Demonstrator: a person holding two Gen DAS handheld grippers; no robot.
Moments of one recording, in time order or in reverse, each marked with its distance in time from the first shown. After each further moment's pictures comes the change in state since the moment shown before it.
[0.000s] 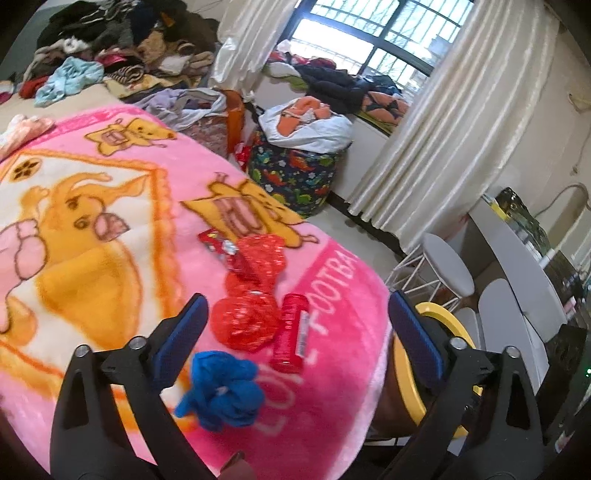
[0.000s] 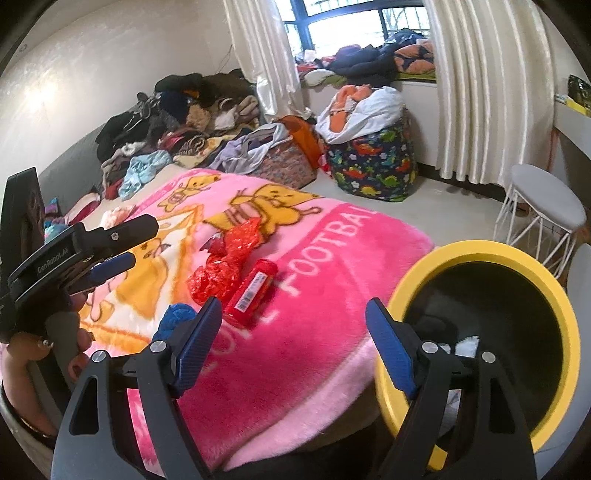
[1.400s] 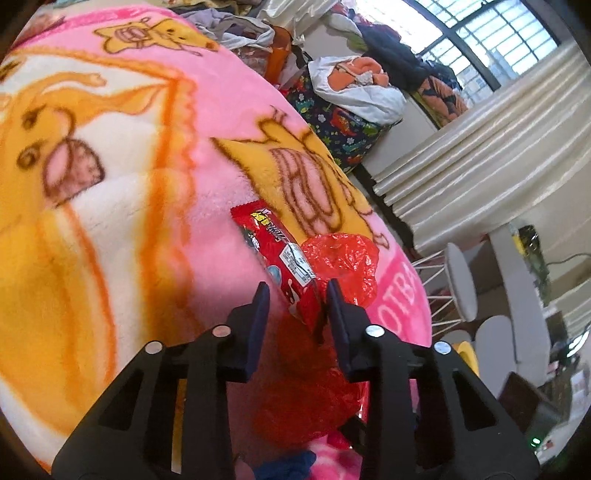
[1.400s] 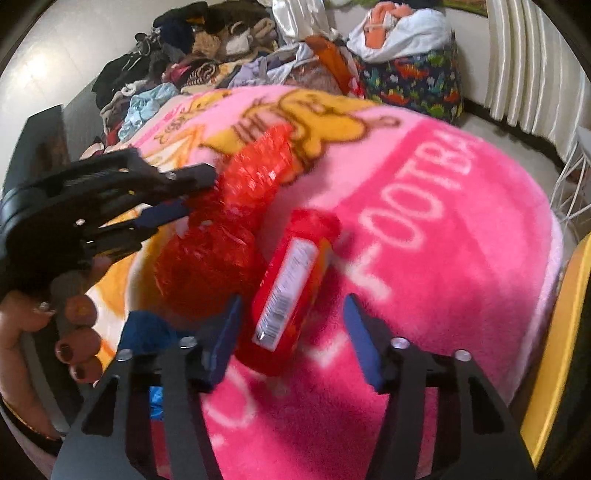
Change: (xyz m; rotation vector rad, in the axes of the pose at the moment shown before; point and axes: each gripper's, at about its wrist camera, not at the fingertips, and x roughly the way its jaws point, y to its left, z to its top) left arm 0.110 0.080 0.018 -0.261 0.192 -0.031; right arm 0.155 0.030 0.002 0.004 0.306 0.092
